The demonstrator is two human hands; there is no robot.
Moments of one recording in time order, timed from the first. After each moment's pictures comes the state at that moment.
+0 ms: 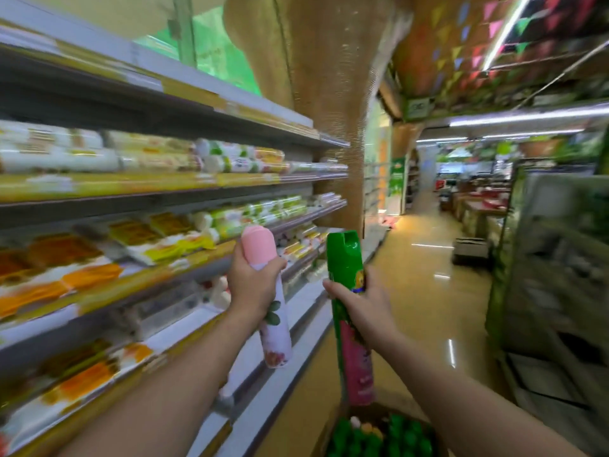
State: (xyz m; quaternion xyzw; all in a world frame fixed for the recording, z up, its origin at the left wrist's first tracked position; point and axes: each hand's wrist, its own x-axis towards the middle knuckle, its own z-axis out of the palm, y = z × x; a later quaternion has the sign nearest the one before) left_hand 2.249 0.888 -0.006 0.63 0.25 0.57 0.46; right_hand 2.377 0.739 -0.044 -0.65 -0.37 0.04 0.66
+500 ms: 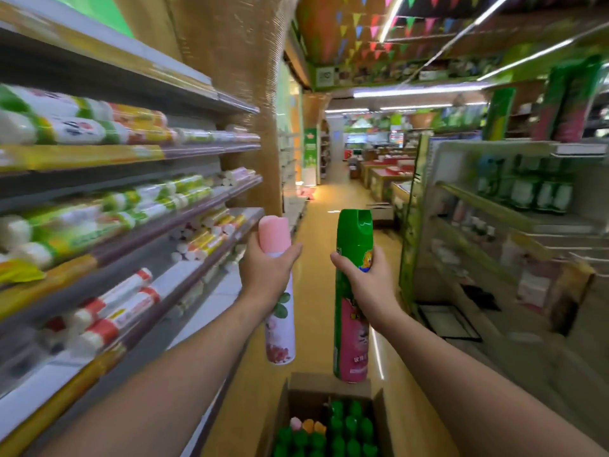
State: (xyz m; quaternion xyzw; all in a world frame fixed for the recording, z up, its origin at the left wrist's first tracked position) left_hand 2.525 0.927 -0.035 0.72 0.18 0.45 0.50; right_hand 2.595 0.763 -0.061 -0.66 -0.22 -0.05 0.71
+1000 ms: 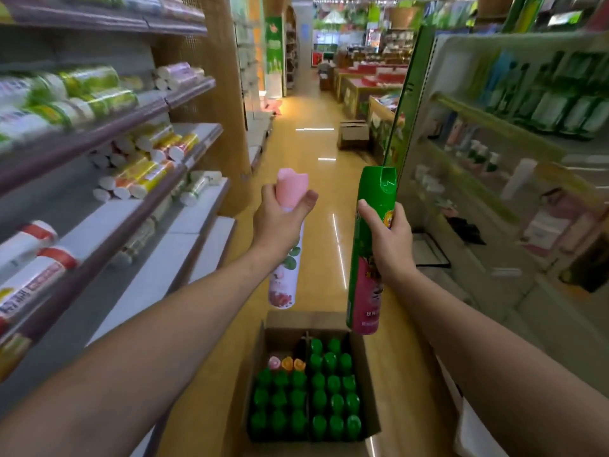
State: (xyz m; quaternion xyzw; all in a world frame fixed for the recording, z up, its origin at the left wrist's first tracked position) left_hand 2.717 0.991 -0.120 0.77 0.14 0.30 0.54; right_hand 2.757 0.808 -0.140 -0.71 -0.10 -0.08 0.70
